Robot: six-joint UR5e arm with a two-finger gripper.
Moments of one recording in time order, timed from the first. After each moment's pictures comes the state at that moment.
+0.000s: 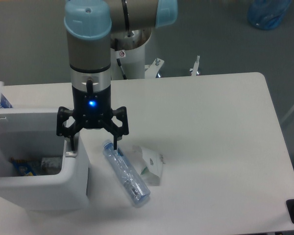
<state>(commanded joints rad) 2.22 -1.78 -1.48 -1.00 1.41 0.10</state>
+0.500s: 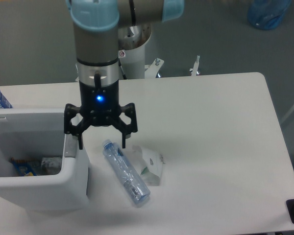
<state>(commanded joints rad) 2.28 -1.78 -1.38 -1.00 1.52 0.25</state>
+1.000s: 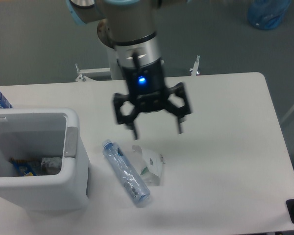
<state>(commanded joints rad) 2.44 -1.75 -1.37 -1.03 1.67 0.60</state>
